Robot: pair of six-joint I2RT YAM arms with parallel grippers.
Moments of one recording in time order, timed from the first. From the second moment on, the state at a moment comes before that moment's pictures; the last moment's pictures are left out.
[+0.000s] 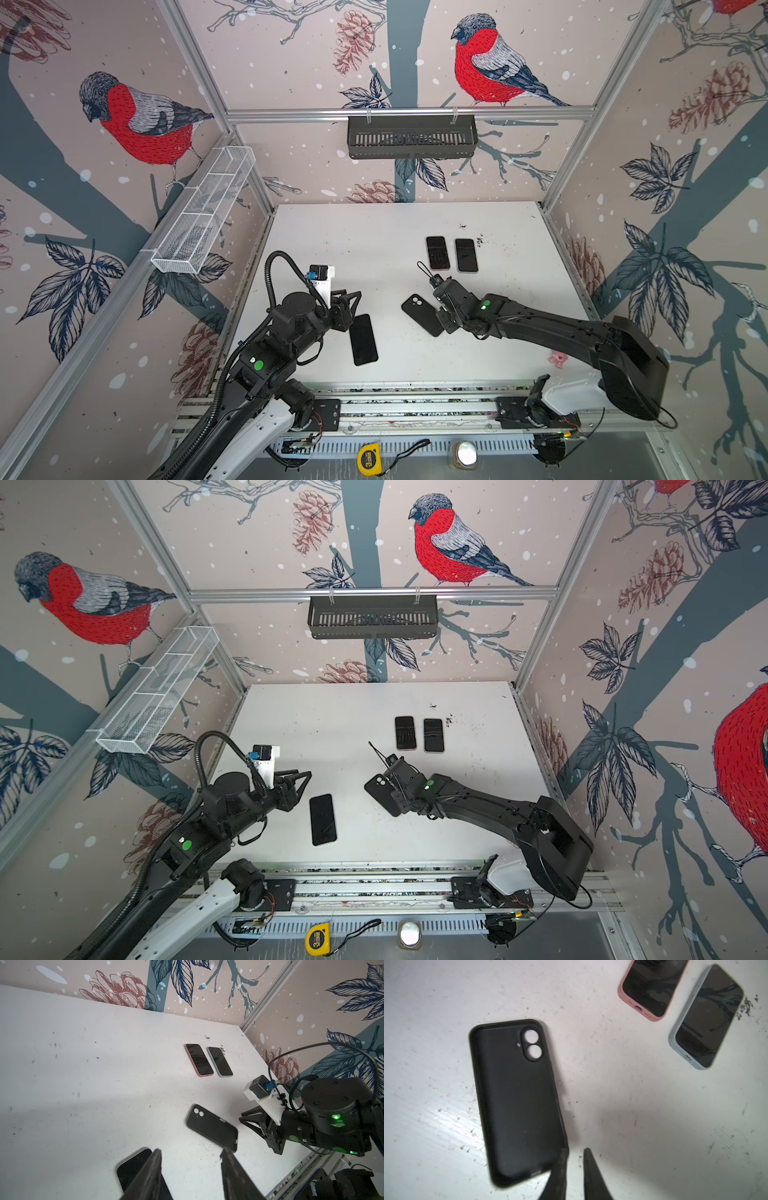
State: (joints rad) left arm -0.58 0.55 0.69 -0.52 0.02 -0.44; right arm 0.90 1.41 0.82 -0.49 0.29 0.18
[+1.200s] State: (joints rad) left arm -0.49 0.26 0.66 -0.51 -0.11 -0.45; right arm 1.26 2.17 1.67 -0.72 0.10 0.51
